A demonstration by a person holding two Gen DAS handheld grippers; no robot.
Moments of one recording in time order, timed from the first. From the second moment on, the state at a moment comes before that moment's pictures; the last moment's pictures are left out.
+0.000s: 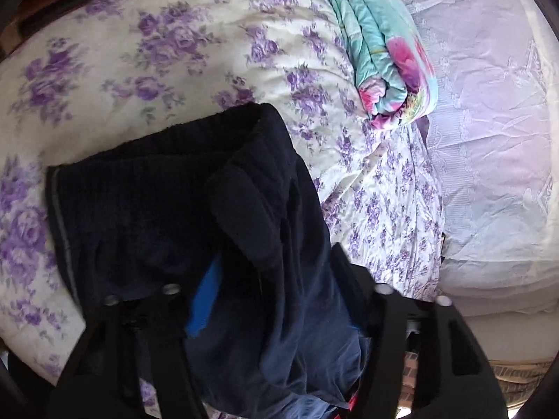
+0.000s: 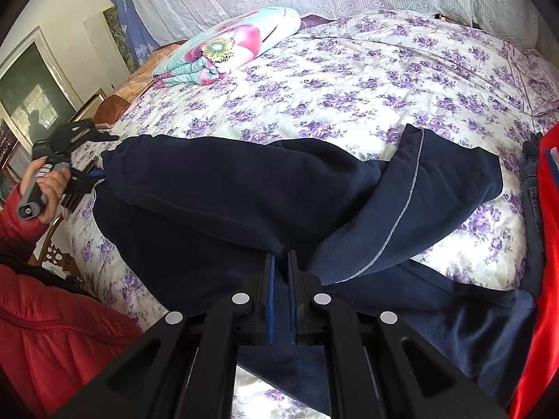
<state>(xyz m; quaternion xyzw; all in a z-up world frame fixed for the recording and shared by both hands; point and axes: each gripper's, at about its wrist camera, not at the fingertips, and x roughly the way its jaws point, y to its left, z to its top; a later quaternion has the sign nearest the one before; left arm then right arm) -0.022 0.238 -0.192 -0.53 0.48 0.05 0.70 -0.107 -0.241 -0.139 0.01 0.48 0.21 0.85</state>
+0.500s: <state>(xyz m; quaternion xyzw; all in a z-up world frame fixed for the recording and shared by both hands) -0.080 0.259 -0.201 -0.44 0.54 0.03 0.72 -0.150 -0.230 -0.174 -0.01 0.56 0.25 0.79</state>
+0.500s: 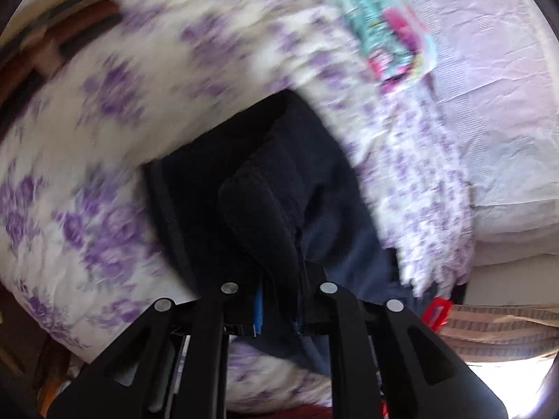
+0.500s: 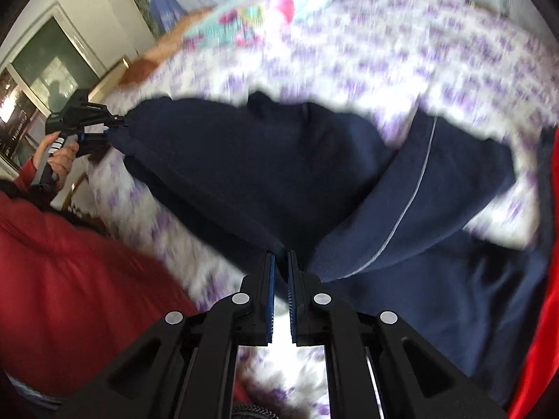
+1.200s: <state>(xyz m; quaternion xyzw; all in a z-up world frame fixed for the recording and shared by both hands) -0.072 0.195 -0.148 -0.26 0.51 0.00 0.82 -0.008 -0.269 -0.142 0.11 0.49 0.01 0.86</state>
